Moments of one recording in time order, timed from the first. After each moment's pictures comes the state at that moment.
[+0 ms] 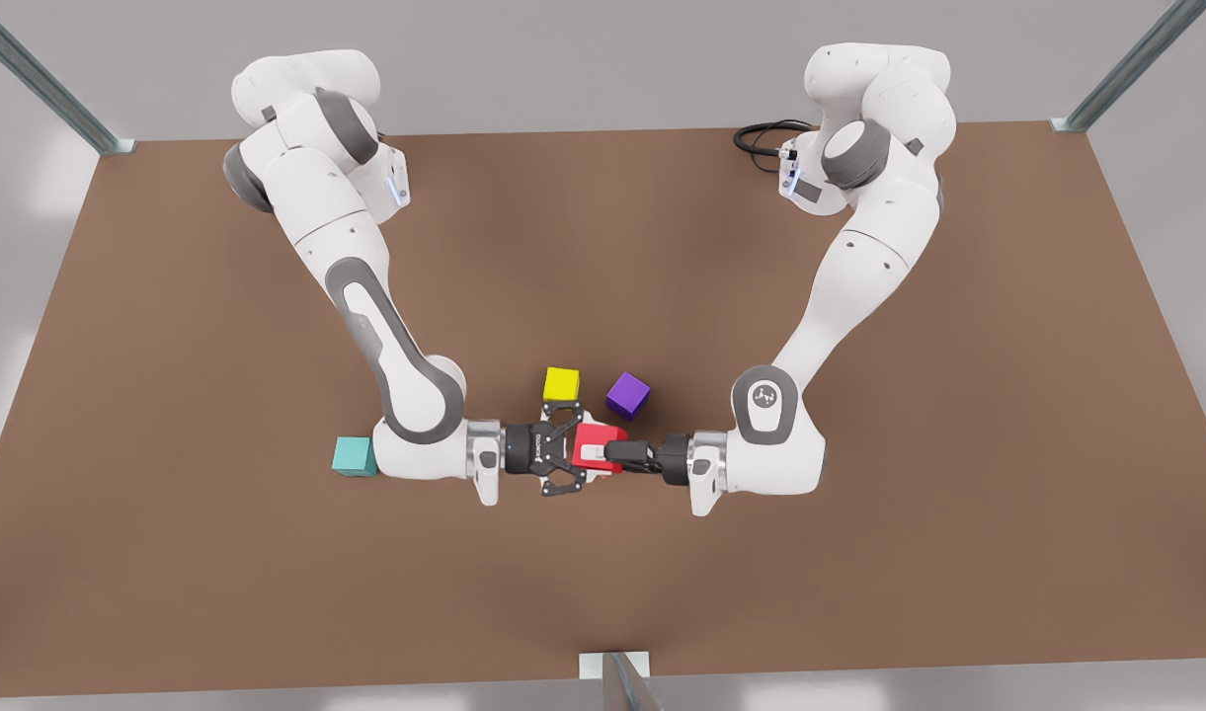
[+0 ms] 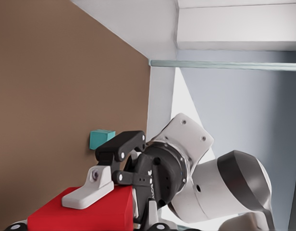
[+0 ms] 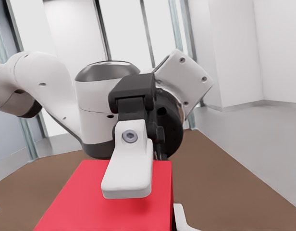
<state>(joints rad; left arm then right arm) -0.10 1.11 -0.69 -0.98 -0.85 2.19 0.14 0.27 0.86 0.26 -1.28 1.51 2.12 -1.92</state>
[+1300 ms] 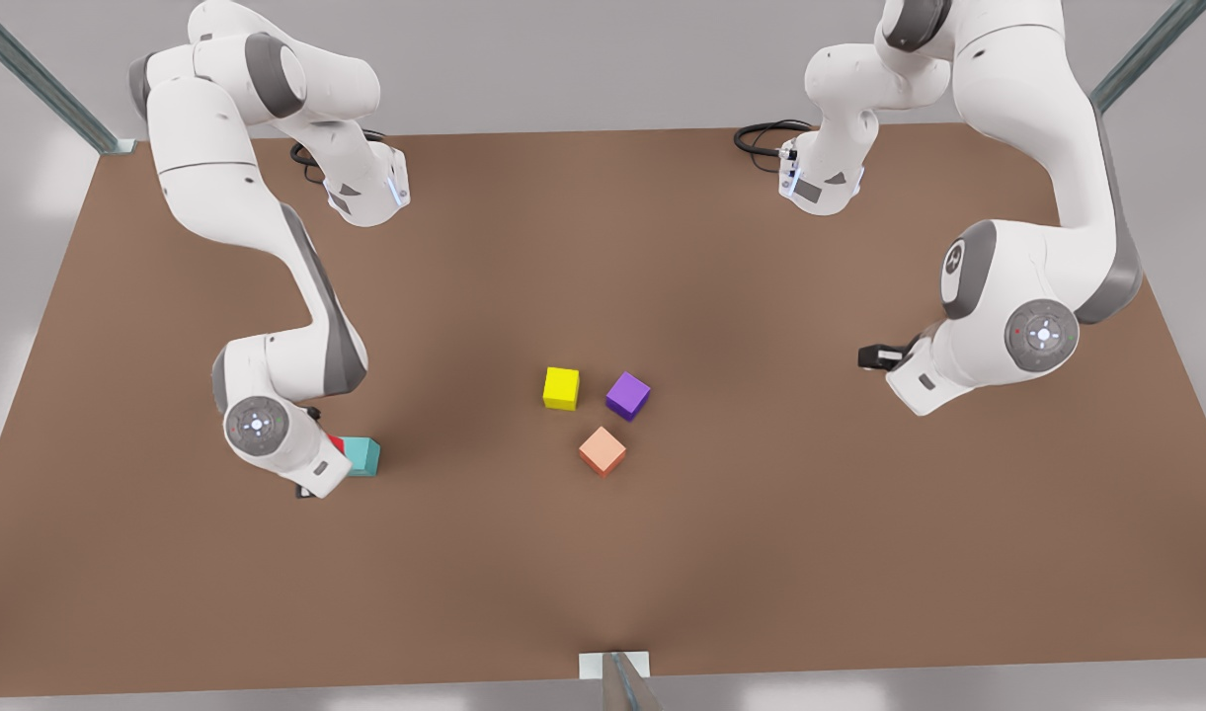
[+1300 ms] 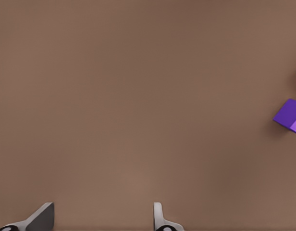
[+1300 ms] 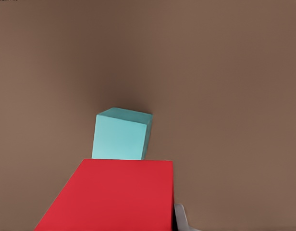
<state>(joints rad) -0.06 0.34 -0.11 -1.44 0.04 1.48 -0.03 0.03 0.53 0.13 -1.62 -0.27 1.99 -1.41</state>
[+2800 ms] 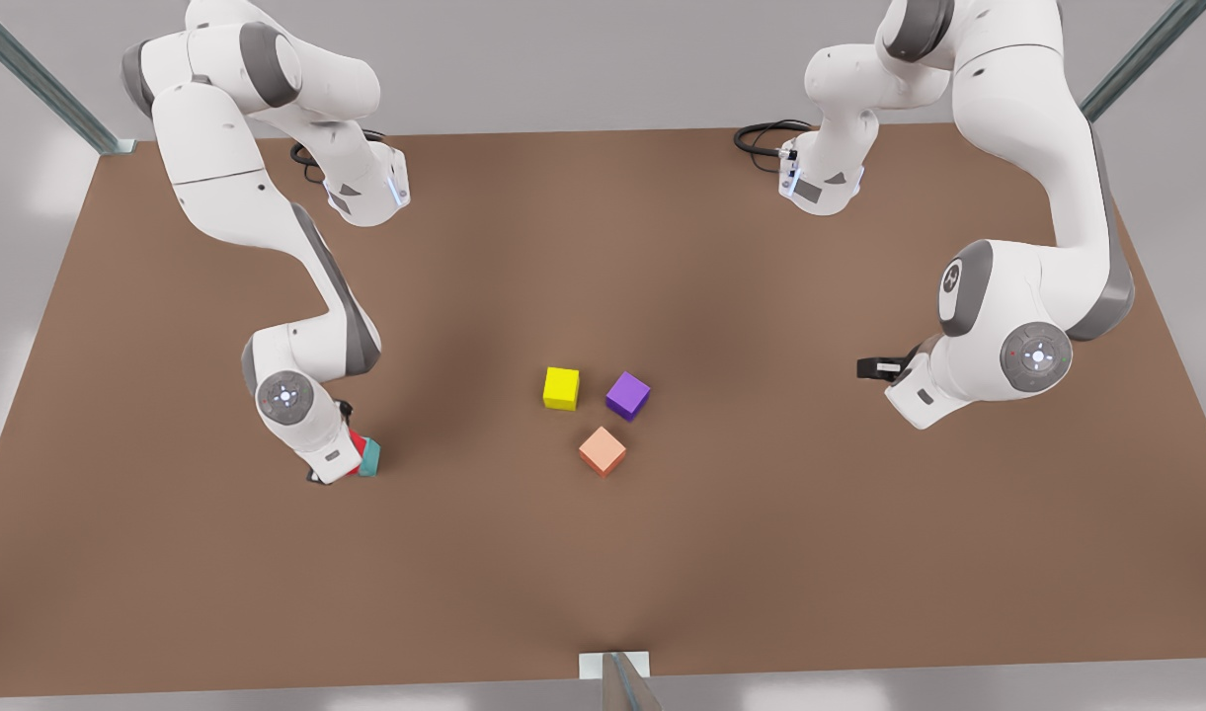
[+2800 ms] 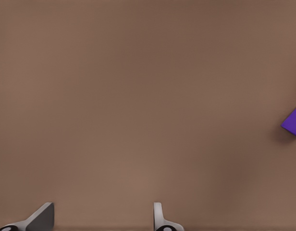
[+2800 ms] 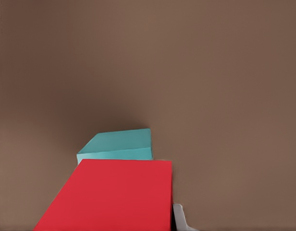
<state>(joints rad) -0.05 0.37 -0.11 -1.44 0.04 1.49 -0.06 0.01 0.49 0.13 -1.87 -0.31 2.28 -1.08</state>
